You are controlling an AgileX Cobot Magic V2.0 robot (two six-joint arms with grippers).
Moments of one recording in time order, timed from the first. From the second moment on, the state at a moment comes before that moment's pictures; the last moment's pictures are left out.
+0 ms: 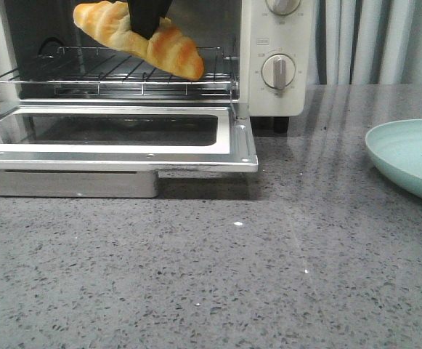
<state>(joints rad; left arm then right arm) -0.28 0.32 -0.60 -0.27 0.32 0.32 0.74 1.98 -2.03 -0.21 1.01 -0.44</state>
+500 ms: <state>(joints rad) -0.28 0.32 -0.60 -0.27 0.31 0.32 0.74 2.00 -2.04 -0.29 0.99 -0.45</state>
